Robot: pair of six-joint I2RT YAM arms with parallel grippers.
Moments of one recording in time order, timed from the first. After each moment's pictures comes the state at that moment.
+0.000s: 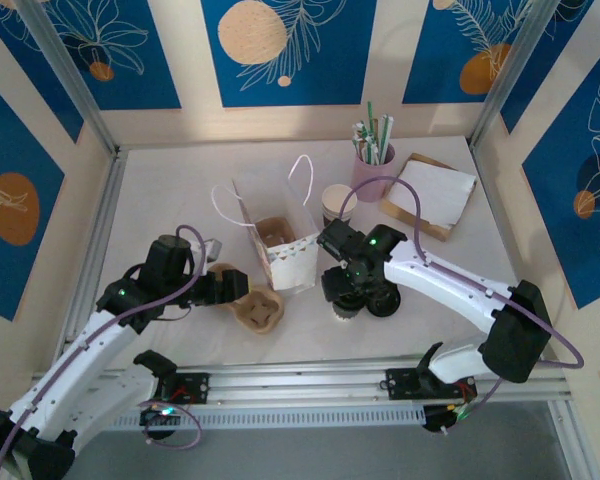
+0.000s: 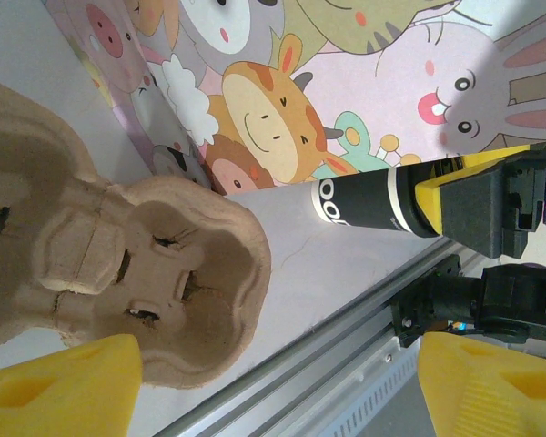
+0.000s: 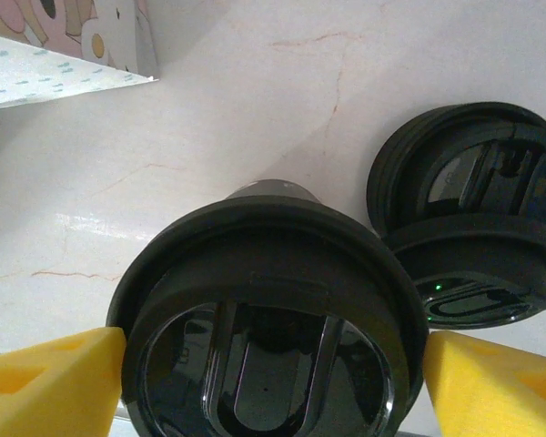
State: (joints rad) left arm -0.50 0.78 0.75 -0.76 0.47 -0.63; right arm 0.83 1.38 1.13 -1.16 0.11 0.58
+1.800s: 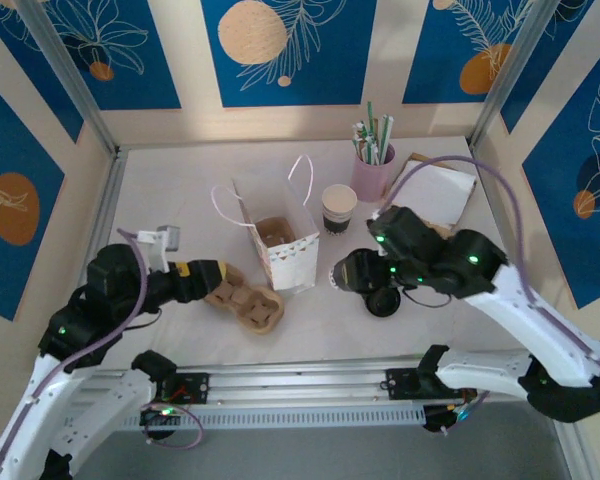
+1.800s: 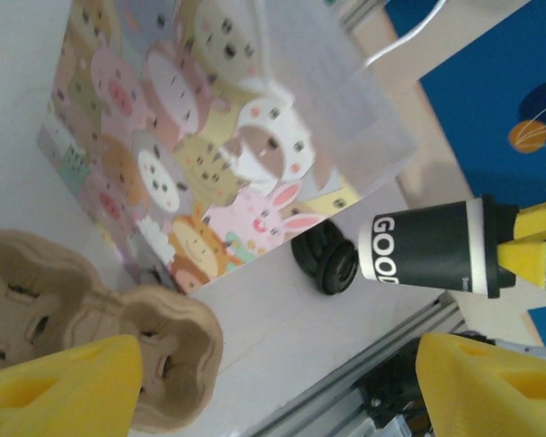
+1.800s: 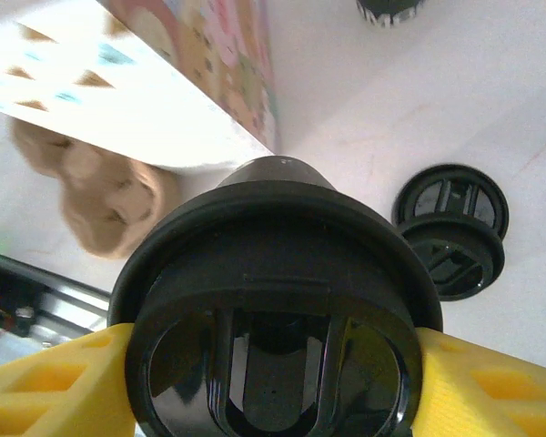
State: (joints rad) left arm -0.50 0.57 0.99 -0.86 0.30 -0.63; right arm 0.90 1.03 1.44 -1.37 0.13 0.66
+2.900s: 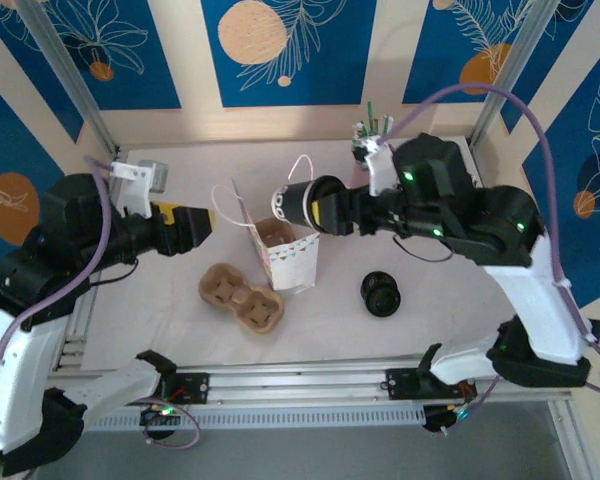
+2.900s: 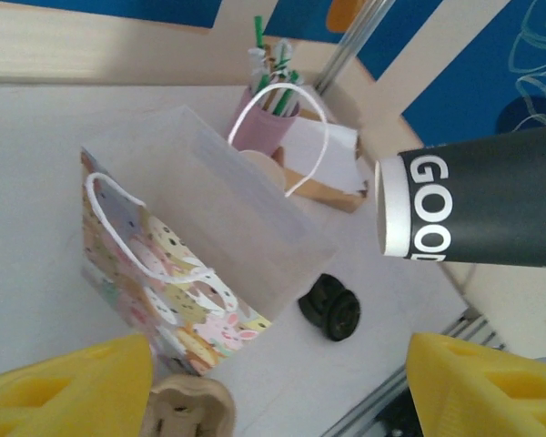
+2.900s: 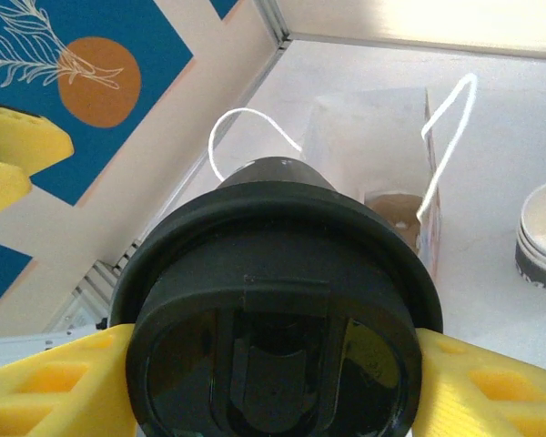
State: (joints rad) left arm -0.50 1.02 1.73 -1.19 0.23 -0.37; right arm 0.93 1.37 2.14 -1.32 0.03 0.47
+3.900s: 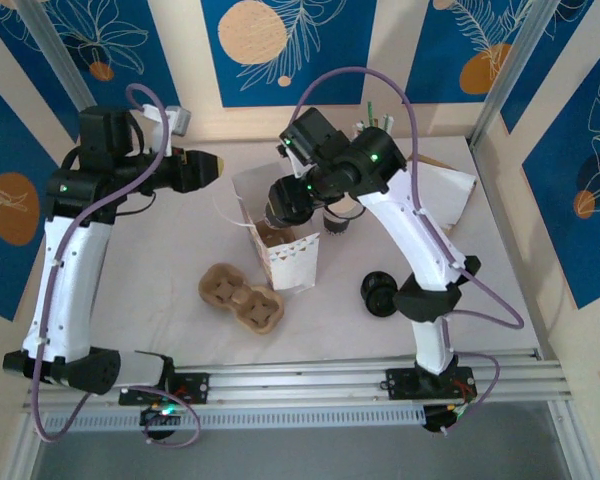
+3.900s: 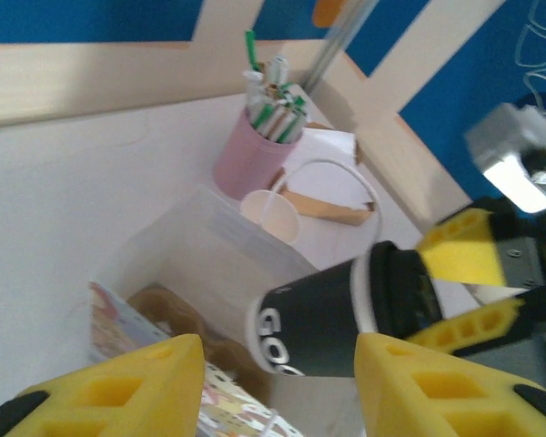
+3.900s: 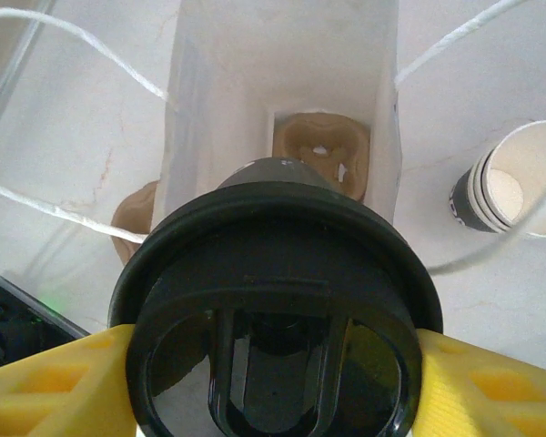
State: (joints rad) left arm -0.20 1.33 1.83 -1.04 0.65 -0.15; right arm 0.87 1.98 2.68 -1.70 0.07 0.39
